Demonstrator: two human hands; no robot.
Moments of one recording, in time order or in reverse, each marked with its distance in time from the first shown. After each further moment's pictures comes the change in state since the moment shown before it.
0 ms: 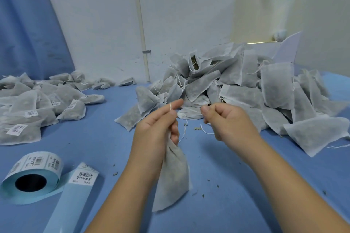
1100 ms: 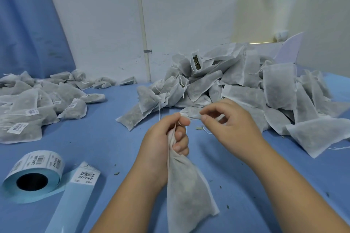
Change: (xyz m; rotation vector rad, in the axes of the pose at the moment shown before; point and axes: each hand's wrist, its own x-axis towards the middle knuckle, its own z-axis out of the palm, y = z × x) left_hand -0.002 0.005 0.009 -0.275 -0.065 -0.342; right_hand -0.003 0.001 0.003 -0.308 0.101 -0.223
